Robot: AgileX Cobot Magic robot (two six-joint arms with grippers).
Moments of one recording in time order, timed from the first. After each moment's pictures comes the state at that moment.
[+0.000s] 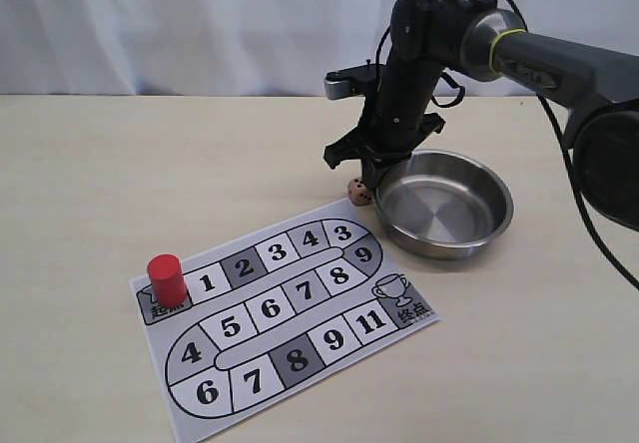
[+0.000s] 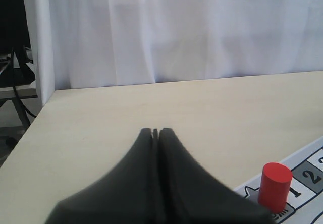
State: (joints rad) left arm -0.03 0.00 0.00 -0.06 0.20 0.13; right arm 0.34 2.40 -2.11 0.10 1.21 -0.17
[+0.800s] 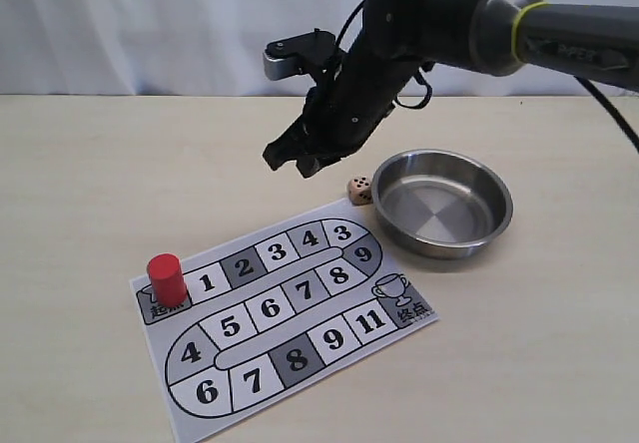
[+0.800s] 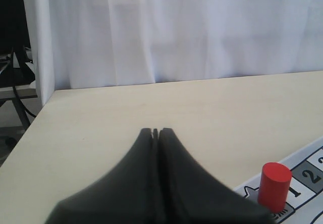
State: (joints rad) left arm -0.03 0.00 0.00 -0.06 0.20 0.13; right arm 0.49 2.09 -1.71 0.25 0.85 -0.30
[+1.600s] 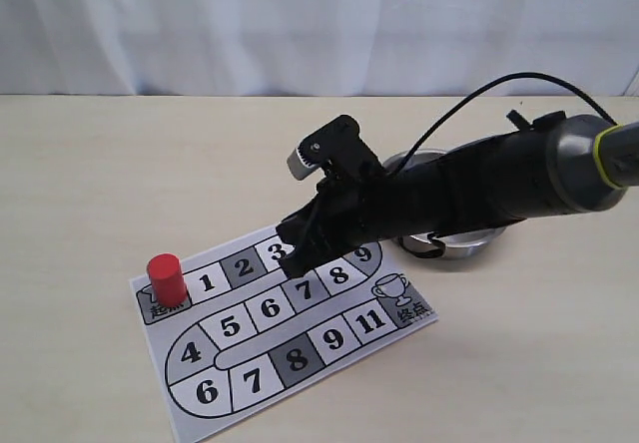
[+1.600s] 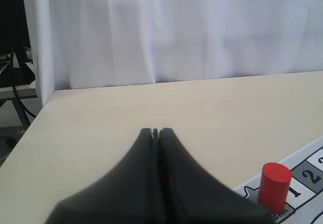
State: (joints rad) left arm -0.03 0.00 0.00 -0.06 0.20 0.13; right arm 0.49 1.92 -1.02 1.68 0.47 -1.90
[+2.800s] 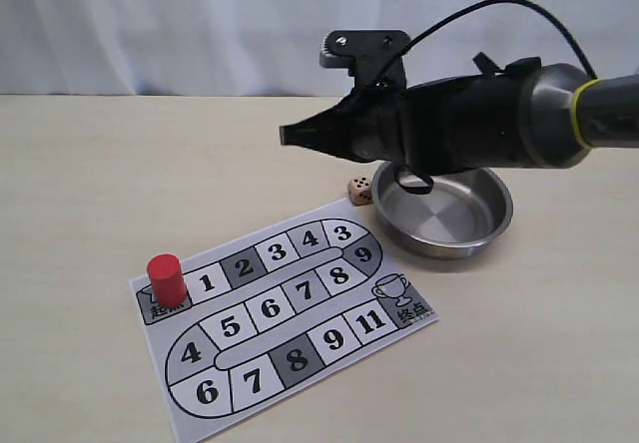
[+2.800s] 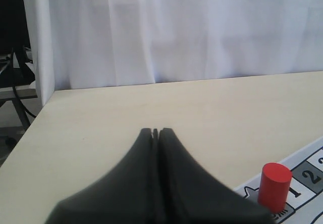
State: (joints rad) left arm -0.03 0.00 0.00 -0.06 0.20 0.13; right arm 0.56 1.91 -1.23 1.74 -0.14 -1.37
